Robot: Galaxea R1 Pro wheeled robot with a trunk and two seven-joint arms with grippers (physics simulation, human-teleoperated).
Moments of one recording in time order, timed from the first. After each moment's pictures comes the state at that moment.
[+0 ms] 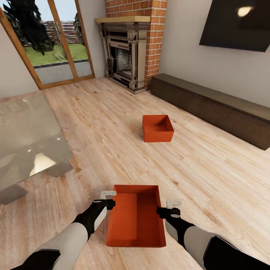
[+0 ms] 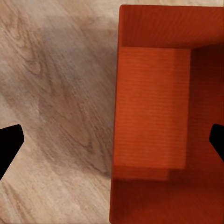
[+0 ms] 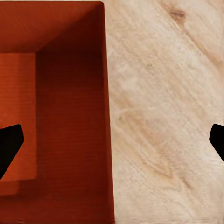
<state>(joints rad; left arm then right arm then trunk) -0.77 -0.14 0.01 -0.34 0.00 0.25 0.20 -0.82 0.13 0.86 0.00 -0.86 -0.12 -0.21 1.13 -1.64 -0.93</state>
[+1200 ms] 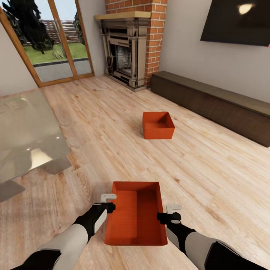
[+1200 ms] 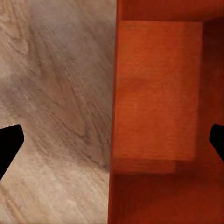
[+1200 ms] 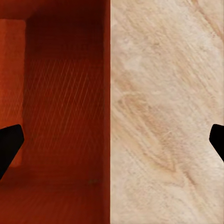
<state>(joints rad) -0.77 -0.14 0.01 -0.29 0.00 0.25 0.20 -0.79 0.12 0.86 0.00 -0.81 -0.13 -0.21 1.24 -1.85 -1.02</state>
